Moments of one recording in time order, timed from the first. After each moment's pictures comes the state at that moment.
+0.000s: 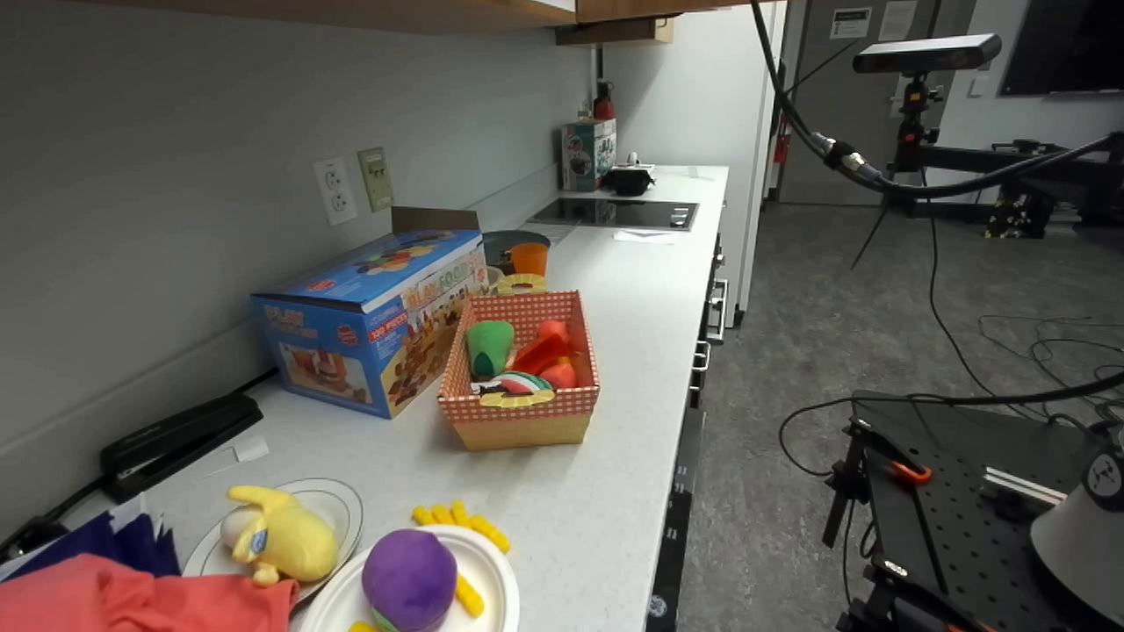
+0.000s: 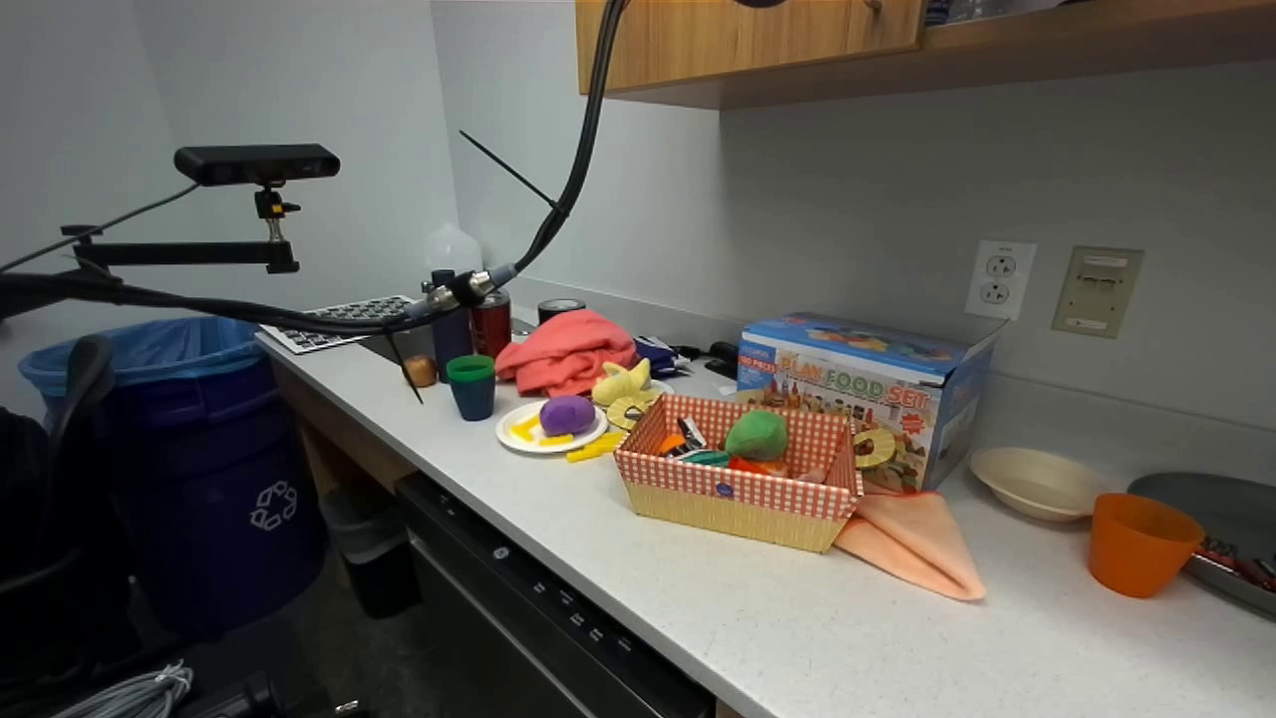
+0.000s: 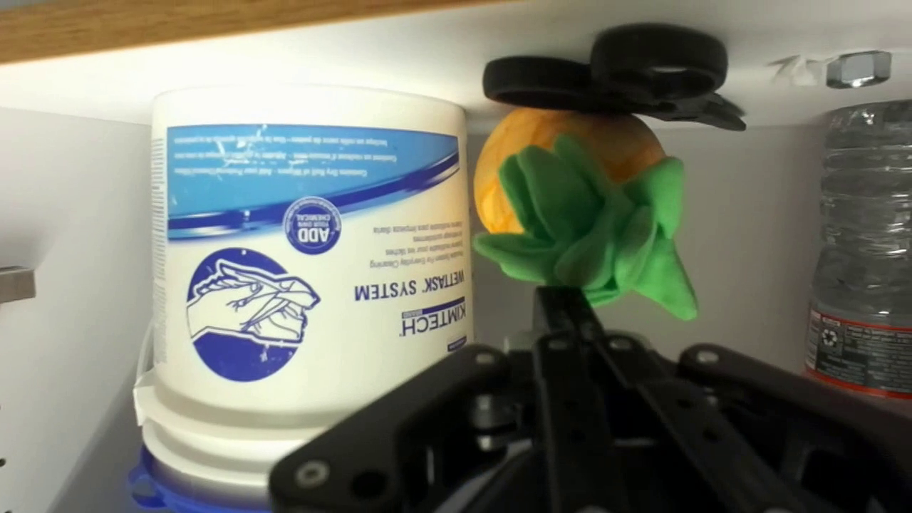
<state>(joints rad) -0.25 0.23 -0.06 -1.56 -0.09 3.18 0.08</state>
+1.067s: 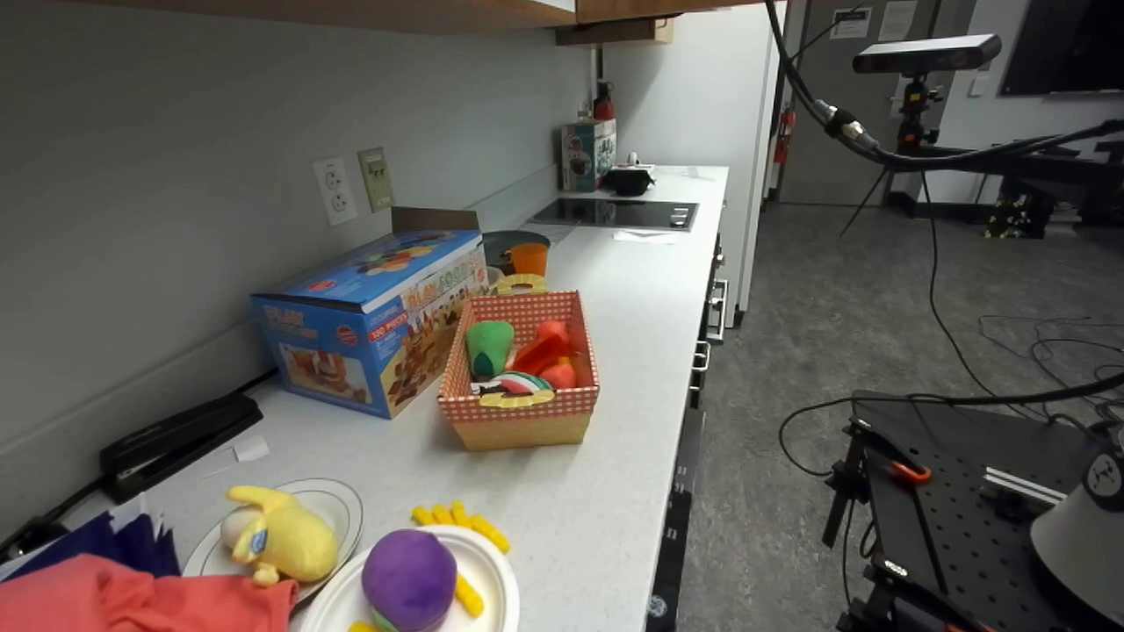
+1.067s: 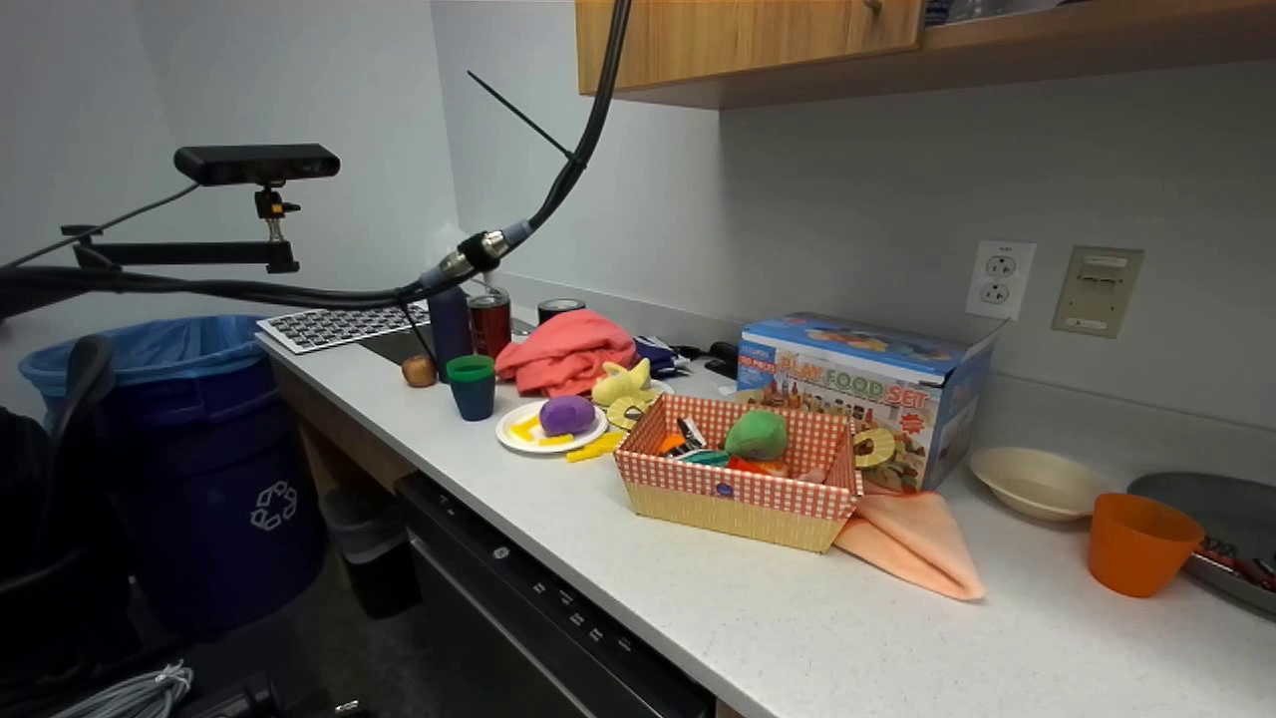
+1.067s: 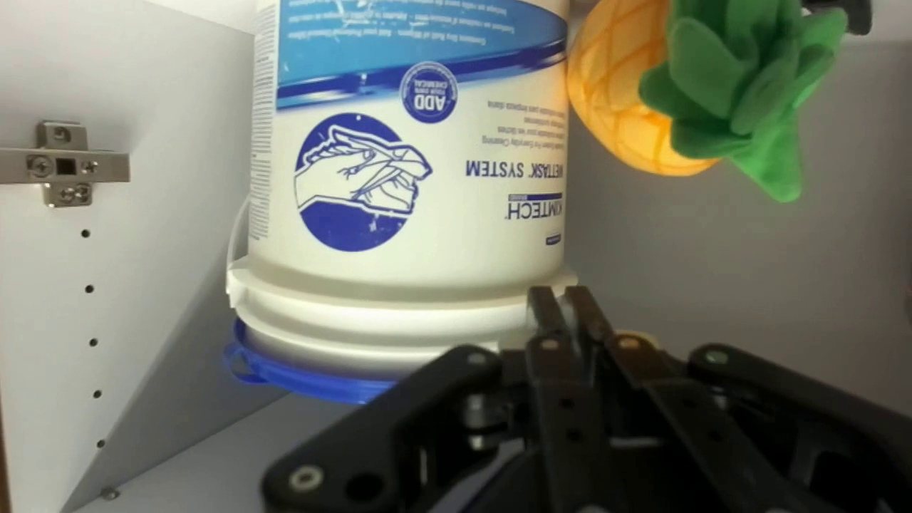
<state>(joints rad) -0.28 0.23 -0.08 -1.47 -0.09 3.13 0.04</state>
